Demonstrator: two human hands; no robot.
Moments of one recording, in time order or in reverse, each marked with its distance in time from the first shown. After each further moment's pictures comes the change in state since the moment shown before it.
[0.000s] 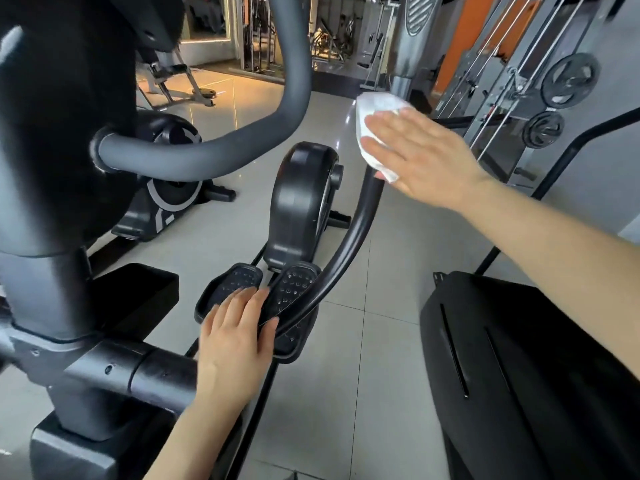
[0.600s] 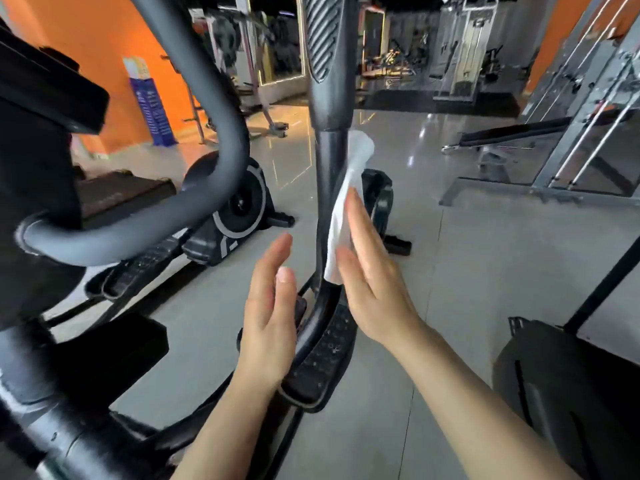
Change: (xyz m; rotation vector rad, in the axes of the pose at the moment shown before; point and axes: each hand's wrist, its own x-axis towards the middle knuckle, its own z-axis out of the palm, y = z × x) left_hand 0.134 0.142 0.031 -0.800 0.149 -0.267; right_hand -0.018 -0.075 0.023 1.645 0.427 0.597
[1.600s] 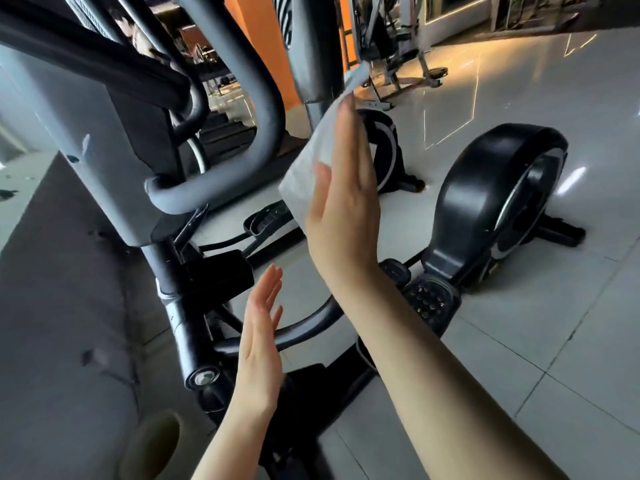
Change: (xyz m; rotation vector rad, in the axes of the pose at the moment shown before) left_hand -0.068 0.009 0.037 0.213 0.396 -0.220; right_hand 0.062 -0.009 0.020 0.258 0.382 -0.105
